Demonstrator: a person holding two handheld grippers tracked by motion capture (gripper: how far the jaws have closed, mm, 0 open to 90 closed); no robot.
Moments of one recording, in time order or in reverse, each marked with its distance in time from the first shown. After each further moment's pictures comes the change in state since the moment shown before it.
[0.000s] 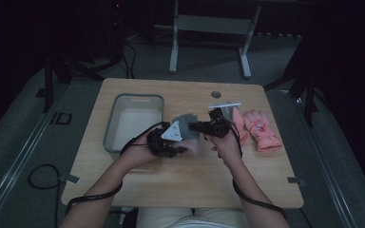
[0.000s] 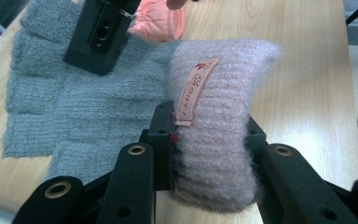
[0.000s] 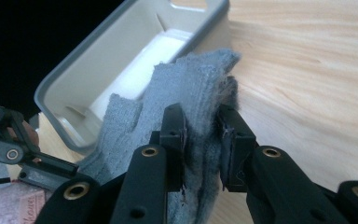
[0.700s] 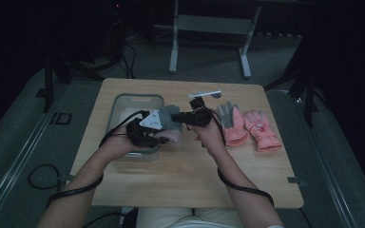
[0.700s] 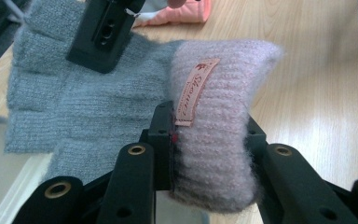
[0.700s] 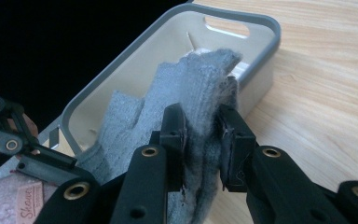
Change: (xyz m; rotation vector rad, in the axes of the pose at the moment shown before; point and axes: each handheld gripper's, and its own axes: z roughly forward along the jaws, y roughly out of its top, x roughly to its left) left arm 0.030 -0.023 -0.048 0.032 0.027 -0.050; right arm 0.032 0.041 0.038 0.014 0.058 -0.050
